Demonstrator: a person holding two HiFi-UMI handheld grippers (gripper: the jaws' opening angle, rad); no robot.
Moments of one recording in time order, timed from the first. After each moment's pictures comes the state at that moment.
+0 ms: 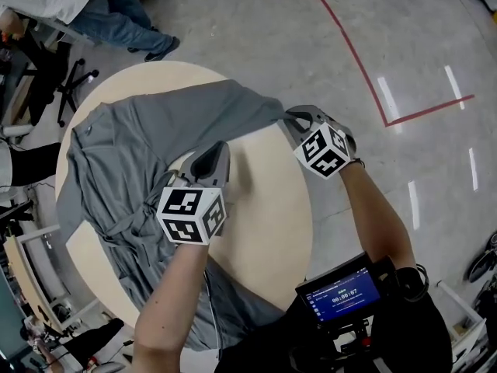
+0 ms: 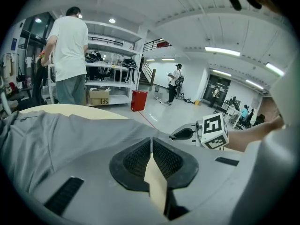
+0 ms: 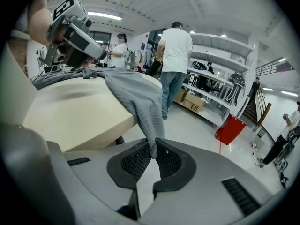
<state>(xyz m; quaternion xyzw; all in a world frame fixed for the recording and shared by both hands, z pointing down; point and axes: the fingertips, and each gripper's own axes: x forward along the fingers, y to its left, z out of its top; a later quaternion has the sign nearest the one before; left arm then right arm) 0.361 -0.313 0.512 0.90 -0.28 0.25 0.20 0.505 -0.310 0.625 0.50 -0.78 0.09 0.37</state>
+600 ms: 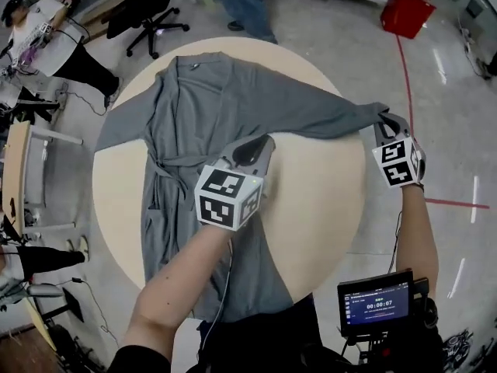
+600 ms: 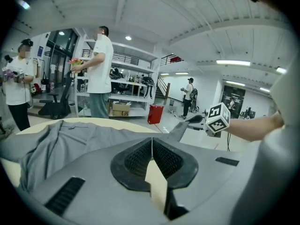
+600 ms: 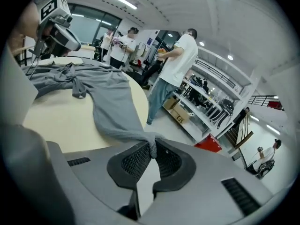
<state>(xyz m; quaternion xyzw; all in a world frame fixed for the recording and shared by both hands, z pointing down) 0.232 -0.325 0.448 0.89 -0.38 0.19 0.19 0.504 -0.366 0.516 0.53 -0.73 -0.01 0.43</state>
